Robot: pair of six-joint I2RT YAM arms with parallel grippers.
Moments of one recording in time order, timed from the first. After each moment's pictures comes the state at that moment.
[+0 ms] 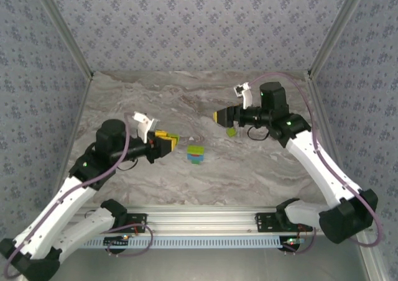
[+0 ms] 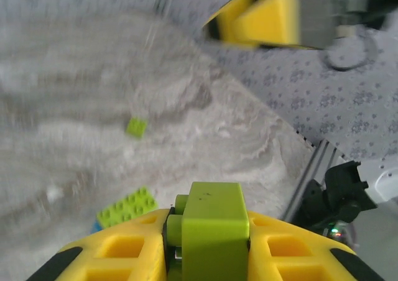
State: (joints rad) left arm -0.62 0.73 0.87 -0.42 0.46 -0.23; right arm 0.40 1.23 1.15 -0.43 -0.68 0.41
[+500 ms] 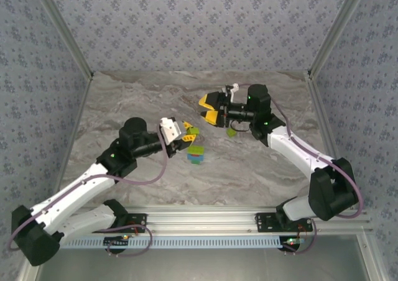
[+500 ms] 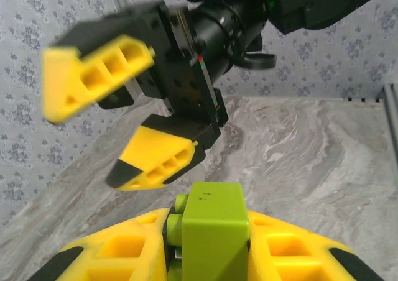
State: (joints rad) left arm -0.74 0.96 0.79 0.00 0.40 0.29; right arm 0.46 1.41 1.00 0.32 -0.89 1.50
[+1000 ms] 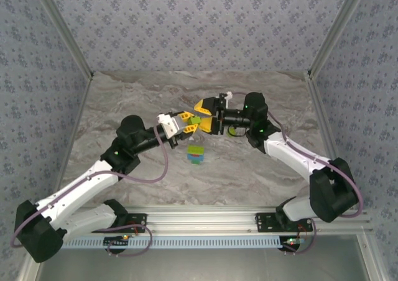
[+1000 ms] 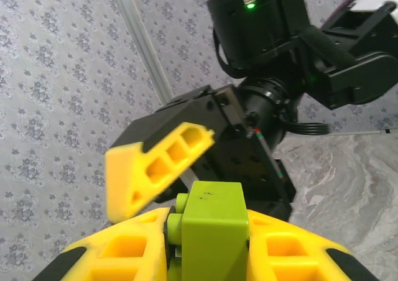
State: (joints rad) left arm -0.71 1.00 0.77 0.24 0.41 0.32; right arm 0.53 1.39 0.91 0.48 -0.90 1.72
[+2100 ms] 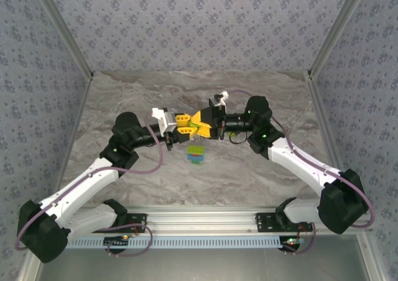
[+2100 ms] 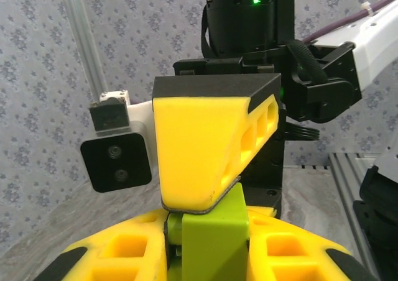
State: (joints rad) left arm -0.63 1.02 0.77 0.33 0.72 0.07; right arm 0.60 1.29 0.92 0.46 -1.00 1.55
